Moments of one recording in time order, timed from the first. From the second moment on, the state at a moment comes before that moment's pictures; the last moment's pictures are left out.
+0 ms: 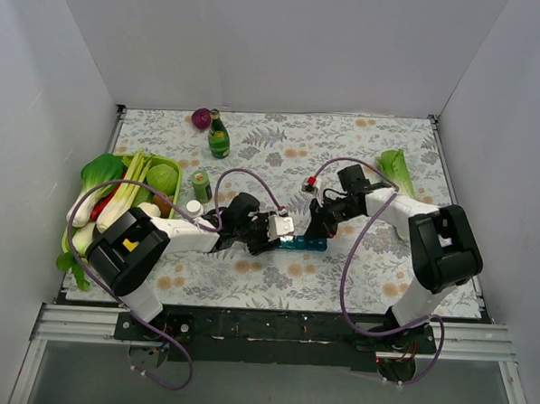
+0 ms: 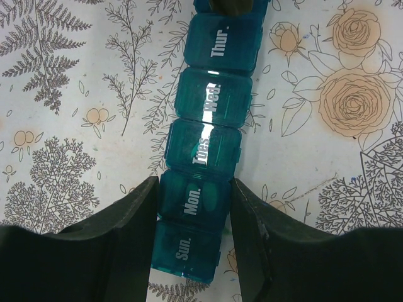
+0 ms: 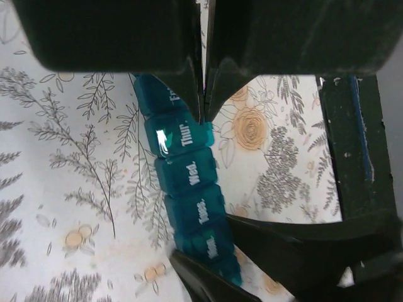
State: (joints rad) left arm -0.75 1.63 0.71 0.18 0.40 0.55; right arm 0.39 1.66 0.97 -0.49 -0.95 -0.52
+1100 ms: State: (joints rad) left arm -0.75 1.56 0.74 0.12 0.31 0.41; right arm 0.40 1.46 1.05 -0.59 -0.87 -0.66
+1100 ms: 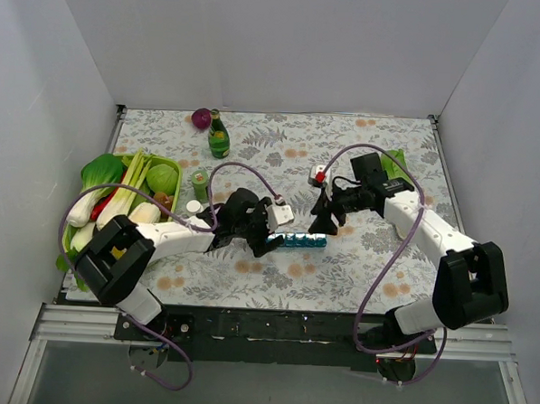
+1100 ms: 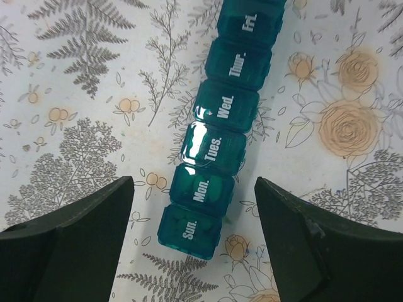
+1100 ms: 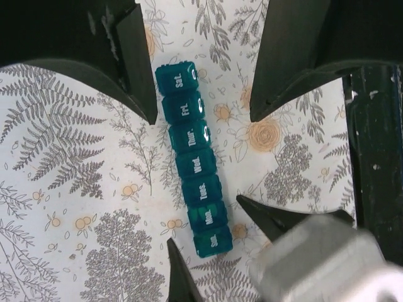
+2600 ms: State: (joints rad) left arm -0.74 0.54 0.77 -0.44 -0.07 -0.28; right arm 0.73 1.85 1.18 -0.41 -0.29 -0.76
